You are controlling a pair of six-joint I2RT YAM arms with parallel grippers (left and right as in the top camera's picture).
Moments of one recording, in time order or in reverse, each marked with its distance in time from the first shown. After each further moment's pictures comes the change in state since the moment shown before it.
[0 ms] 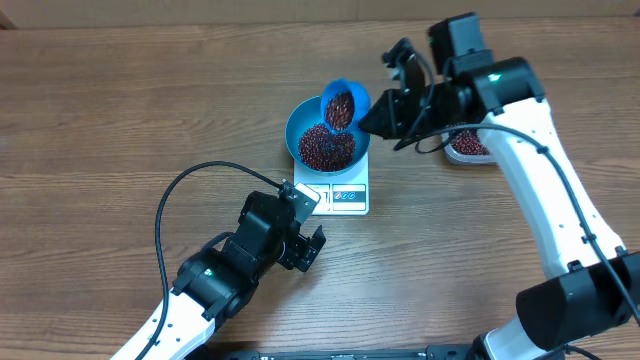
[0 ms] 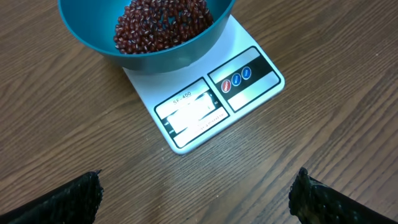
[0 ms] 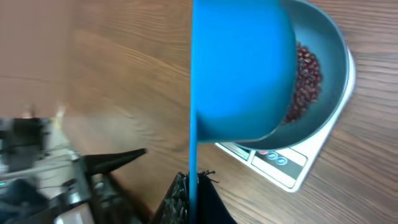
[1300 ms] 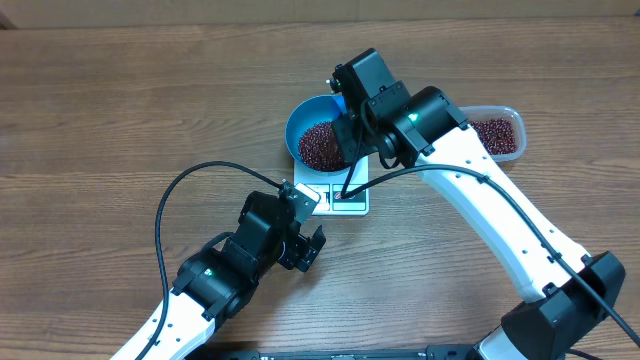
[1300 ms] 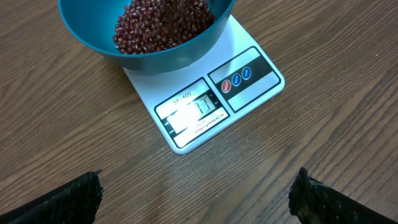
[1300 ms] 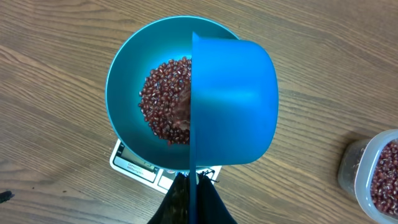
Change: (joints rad) left arm 0.000 0.000 0.000 0.000 0.000 0.000; right arm 0.301 0.000 0.000 0.043 0.701 0.019
